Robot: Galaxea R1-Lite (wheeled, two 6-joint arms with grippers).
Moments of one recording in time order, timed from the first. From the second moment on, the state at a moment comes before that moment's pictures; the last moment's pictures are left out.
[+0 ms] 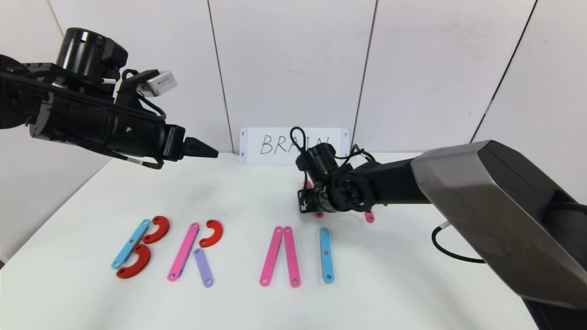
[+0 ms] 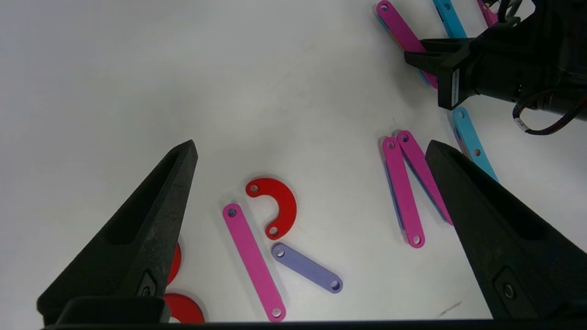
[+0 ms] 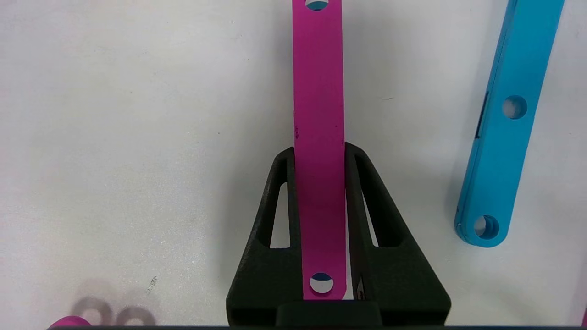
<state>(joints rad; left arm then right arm) -0.19 1.69 -1.48 0.42 -0.30 0.05 0.65 2.40 -1.76 0.17 -0.30 0.35</state>
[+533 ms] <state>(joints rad) -0.19 1.67 -1.48 0.42 -0.30 0.05 0.63 2.25 -1.65 0.17 -0.32 0.36</state>
